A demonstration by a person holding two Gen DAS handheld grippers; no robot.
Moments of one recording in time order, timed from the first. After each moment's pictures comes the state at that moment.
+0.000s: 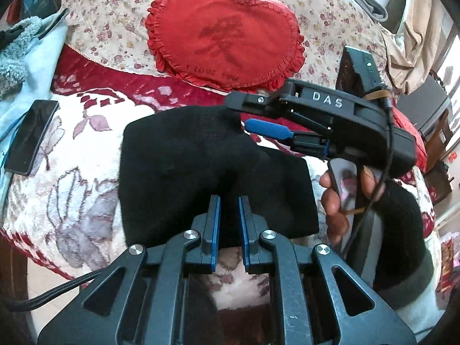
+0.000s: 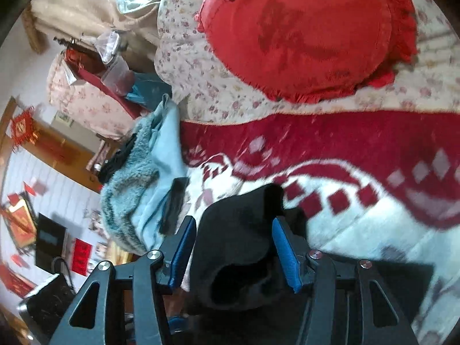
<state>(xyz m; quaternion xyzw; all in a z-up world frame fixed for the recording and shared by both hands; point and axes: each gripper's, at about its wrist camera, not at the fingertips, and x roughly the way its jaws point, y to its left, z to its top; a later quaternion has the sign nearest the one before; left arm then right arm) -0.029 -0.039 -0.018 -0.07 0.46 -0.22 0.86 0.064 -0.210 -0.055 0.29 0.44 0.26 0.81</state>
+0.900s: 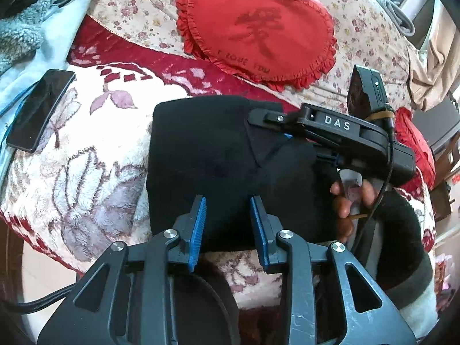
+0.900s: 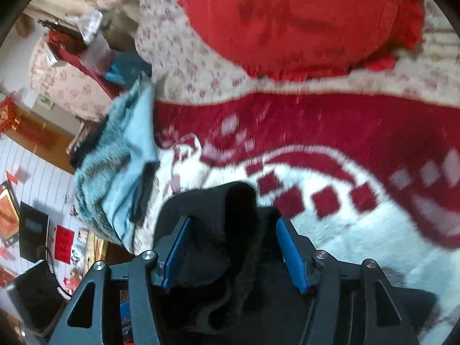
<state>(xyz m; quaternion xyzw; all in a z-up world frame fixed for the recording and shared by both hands) -0.007 -0.011 -0.048 -0.10 0.50 -0.18 0.84 0.093 -0.194 -0.096 0.26 0.50 0.24 0.79</state>
